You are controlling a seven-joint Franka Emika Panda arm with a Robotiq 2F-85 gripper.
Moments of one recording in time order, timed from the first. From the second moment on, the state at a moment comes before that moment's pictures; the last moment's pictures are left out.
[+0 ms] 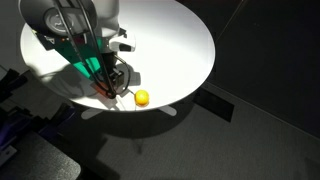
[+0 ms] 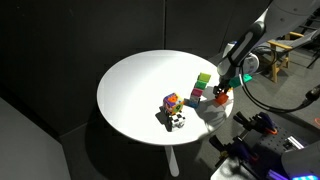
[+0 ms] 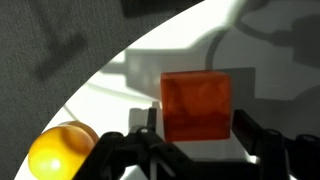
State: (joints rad) arm -0.22 0.60 -0.13 -2.31 0.06 2.77 -0.20
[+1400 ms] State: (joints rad) arm -0.22 0.42 -0.15 -2.30 0.03 2.58 -0.20
